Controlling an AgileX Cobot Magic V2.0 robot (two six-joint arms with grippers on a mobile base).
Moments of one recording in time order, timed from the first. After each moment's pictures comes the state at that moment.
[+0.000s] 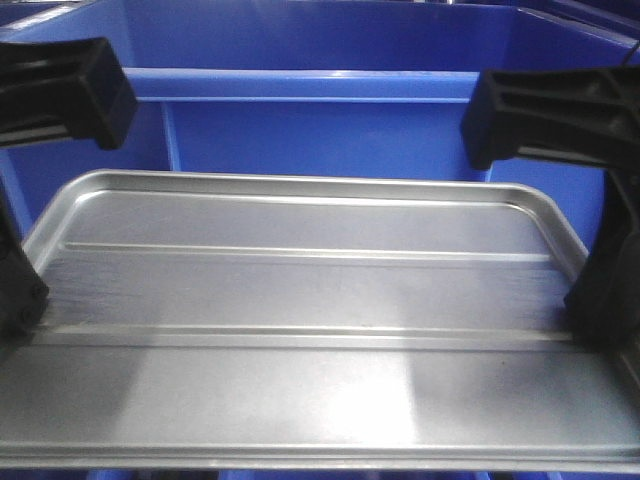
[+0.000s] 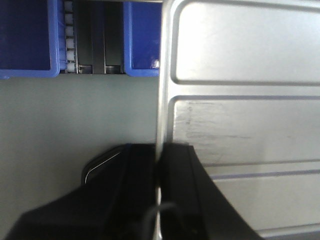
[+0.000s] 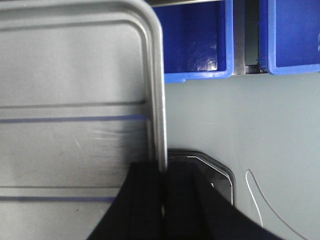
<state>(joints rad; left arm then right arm) -1.19 1.15 -0.81 0.41 0.96 -1.30 1.01 1.13 -0.75 -0.37 0.91 1.30</state>
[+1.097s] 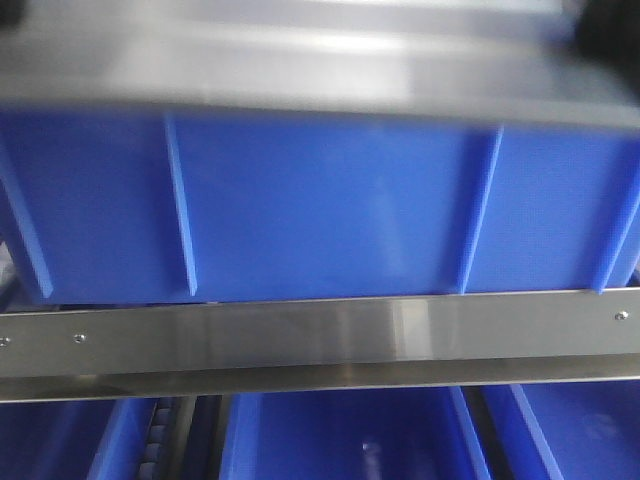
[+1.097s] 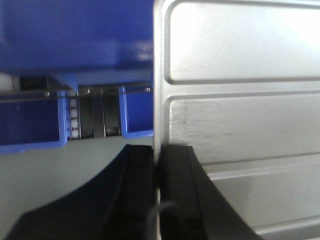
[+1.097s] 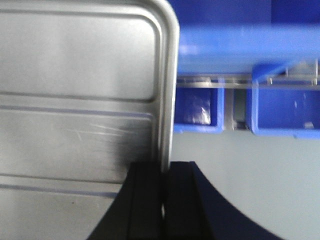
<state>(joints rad) -1.15 1.13 -1.18 0.50 1.18 -1.08 0.98 1.13 -1.15 -0.41 1.17 1.05</state>
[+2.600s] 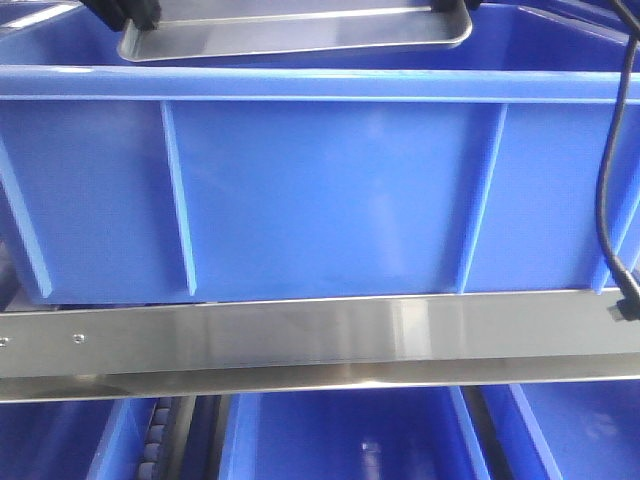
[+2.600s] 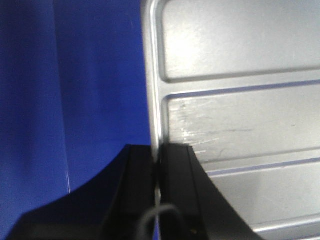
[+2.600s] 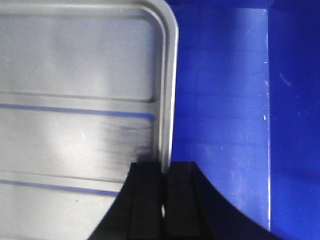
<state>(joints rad) -0.54 1.56 -1.48 0.15 0.82 -0.40 0.51 1.61 -1.58 -0.25 0.92 0.56</state>
